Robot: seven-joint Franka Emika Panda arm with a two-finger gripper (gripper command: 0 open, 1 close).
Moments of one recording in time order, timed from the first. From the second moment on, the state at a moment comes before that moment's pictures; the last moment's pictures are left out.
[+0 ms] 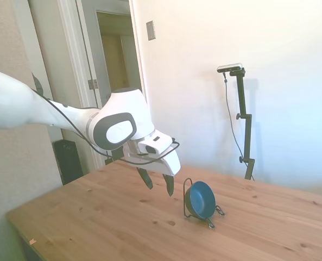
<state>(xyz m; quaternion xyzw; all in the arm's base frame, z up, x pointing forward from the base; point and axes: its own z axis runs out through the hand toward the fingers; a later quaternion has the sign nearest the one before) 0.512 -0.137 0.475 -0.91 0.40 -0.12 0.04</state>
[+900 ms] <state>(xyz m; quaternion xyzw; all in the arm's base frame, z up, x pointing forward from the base) 0.560 -0.230 0.476 -0.94 0.33 -0.10 0.07</state>
